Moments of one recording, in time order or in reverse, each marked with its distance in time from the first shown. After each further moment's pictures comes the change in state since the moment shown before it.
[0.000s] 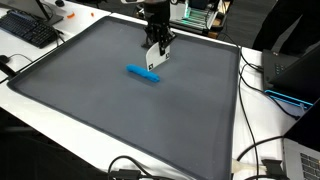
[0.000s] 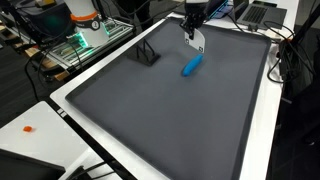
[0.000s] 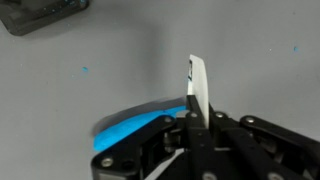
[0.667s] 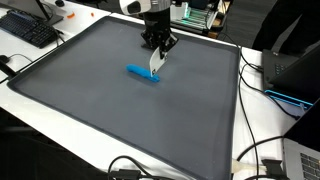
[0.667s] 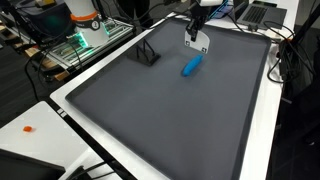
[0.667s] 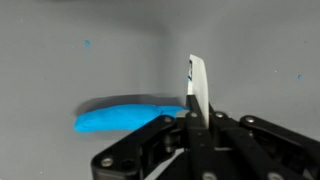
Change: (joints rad) arm 0.009 0.078 -0.001 0.109 -0.061 -0.100 -0.185
